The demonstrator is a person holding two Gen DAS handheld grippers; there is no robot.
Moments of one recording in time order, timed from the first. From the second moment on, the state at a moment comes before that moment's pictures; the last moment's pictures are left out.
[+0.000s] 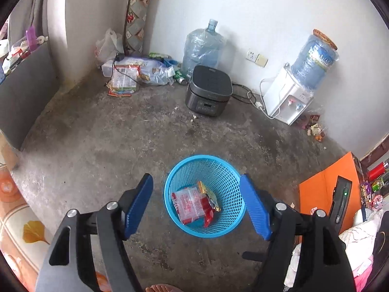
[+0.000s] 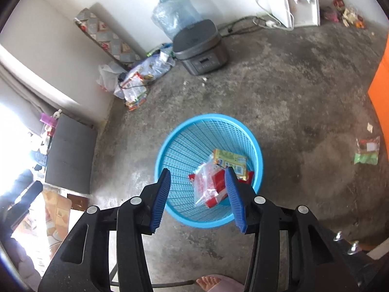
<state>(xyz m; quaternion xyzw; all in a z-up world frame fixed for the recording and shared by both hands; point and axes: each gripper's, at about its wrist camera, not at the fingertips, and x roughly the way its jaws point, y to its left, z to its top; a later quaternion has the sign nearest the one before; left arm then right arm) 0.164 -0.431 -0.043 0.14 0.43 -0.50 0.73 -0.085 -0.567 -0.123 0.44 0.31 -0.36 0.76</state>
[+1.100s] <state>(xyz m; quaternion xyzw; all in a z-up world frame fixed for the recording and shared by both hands) 0.133 -0.011 0.139 -0.03 0.26 -0.34 0.90 -0.012 -0.349 0.055 0.17 0.22 -0.09 0.96</state>
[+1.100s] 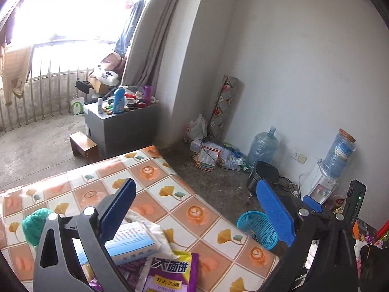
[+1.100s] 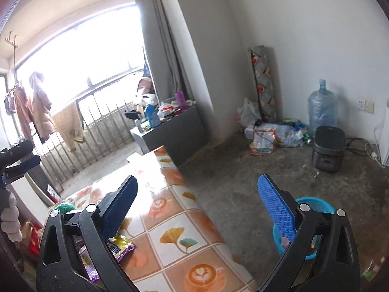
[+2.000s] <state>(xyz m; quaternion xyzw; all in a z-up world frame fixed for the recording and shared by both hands) 0.140 0.174 0.081 -0.12 0.33 -0.20 0.91 0.070 -0.221 0.034 0.20 0.36 0.10 0.90</state>
